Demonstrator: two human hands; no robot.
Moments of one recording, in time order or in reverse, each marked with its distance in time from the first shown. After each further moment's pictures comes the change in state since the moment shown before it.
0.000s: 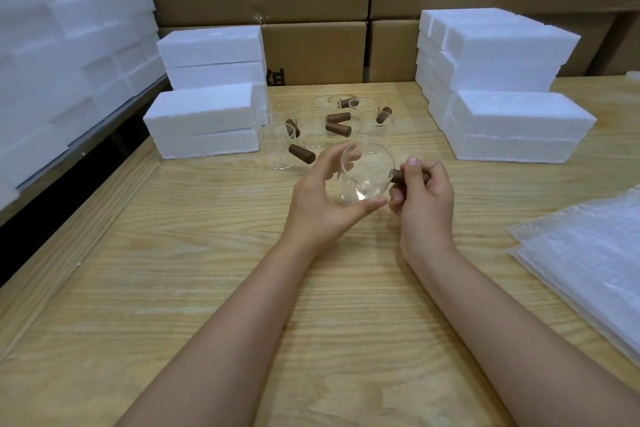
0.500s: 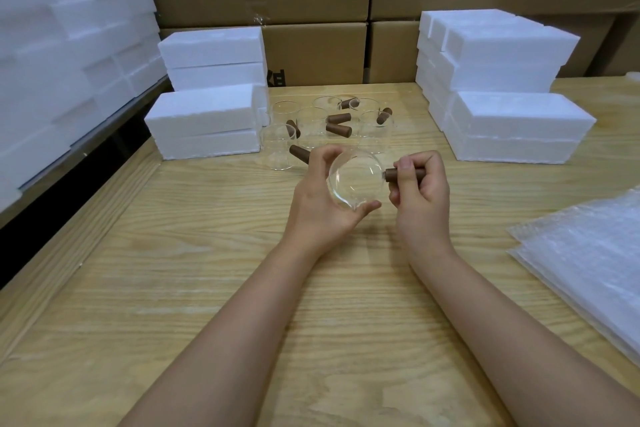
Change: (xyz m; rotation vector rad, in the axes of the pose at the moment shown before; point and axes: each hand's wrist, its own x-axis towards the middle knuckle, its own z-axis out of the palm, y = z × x) left_hand 0.001 -0.004 0.002 0.086 0.047 0.033; right_hand -0.004 0.000 -0.003 -0.255 -0.126 -0.269
